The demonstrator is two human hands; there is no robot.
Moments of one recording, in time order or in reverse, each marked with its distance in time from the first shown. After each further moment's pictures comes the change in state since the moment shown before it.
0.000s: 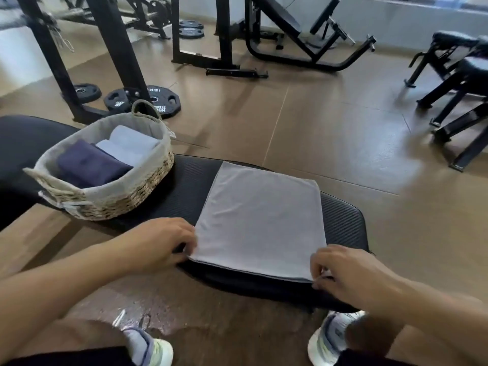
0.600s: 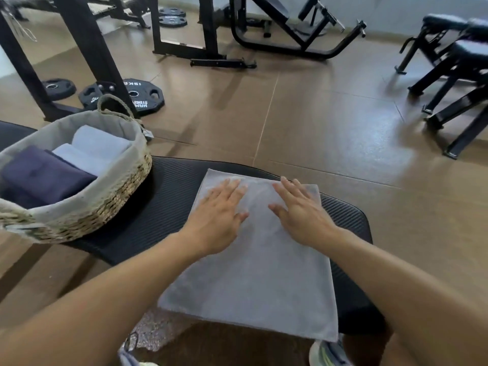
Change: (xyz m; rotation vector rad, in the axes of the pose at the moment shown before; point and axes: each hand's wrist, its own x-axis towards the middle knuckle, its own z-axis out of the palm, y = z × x) left_hand 0.147 0.032 0.031 -0.032 0.139 -0.236; right_hand 0.149 0.018 0.006 0.200 0.180 0.291
